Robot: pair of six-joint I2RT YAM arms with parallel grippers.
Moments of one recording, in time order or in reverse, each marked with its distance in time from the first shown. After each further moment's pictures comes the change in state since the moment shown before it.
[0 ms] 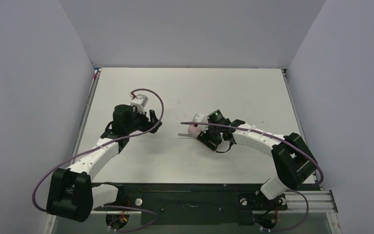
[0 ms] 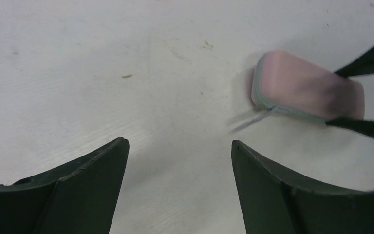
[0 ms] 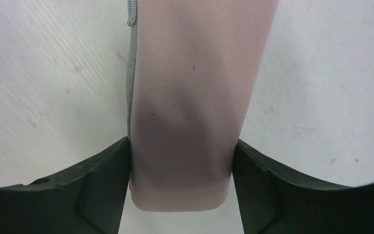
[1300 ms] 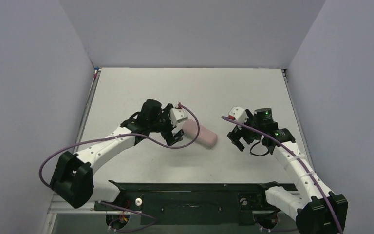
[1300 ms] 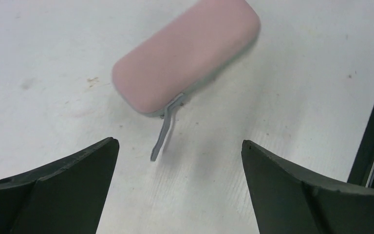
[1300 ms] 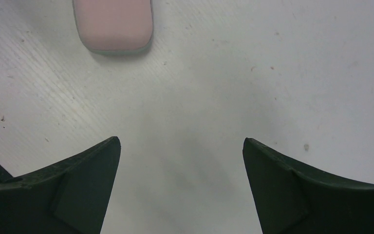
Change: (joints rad) left arm -0.416 0.206 0.268 -0.341 0.136 0.689; right arm -0.480 -0.603 -0.149 -0.281 -0.294 -0.257
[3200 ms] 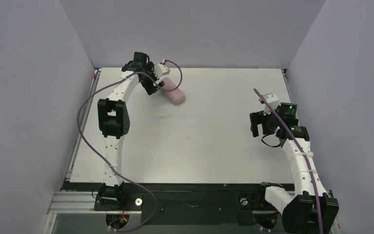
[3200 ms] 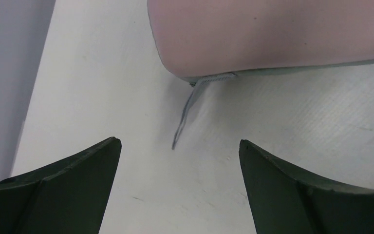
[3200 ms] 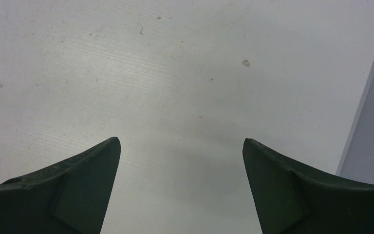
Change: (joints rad) left arm 0.459 0.941 1.234 -0.491 -0.217 0.349; right arm -0.296 0.039 0.056 0.060 0.097 0.294
